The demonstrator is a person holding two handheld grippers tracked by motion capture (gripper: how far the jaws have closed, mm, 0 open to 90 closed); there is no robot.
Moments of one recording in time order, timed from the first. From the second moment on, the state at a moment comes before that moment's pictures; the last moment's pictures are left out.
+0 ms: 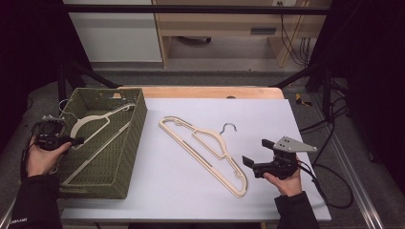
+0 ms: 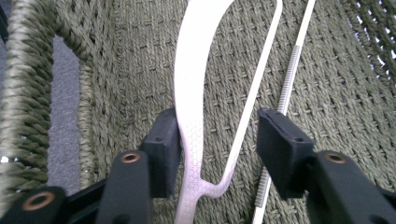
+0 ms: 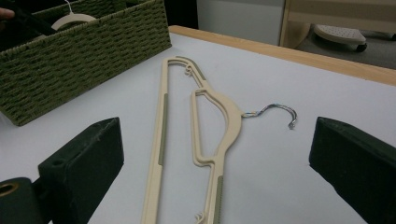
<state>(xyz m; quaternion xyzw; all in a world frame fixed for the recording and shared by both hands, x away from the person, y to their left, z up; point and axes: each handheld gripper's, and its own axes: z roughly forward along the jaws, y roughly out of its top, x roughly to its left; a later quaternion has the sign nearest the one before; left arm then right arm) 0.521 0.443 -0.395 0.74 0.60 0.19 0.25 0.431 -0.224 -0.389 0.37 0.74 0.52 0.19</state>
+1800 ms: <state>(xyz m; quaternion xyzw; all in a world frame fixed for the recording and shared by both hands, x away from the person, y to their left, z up) 0.424 0.217 -0.361 0.75 0.33 0.20 0.53 0.447 -0.214 -0.407 0.39 0.75 0.49 0.19</state>
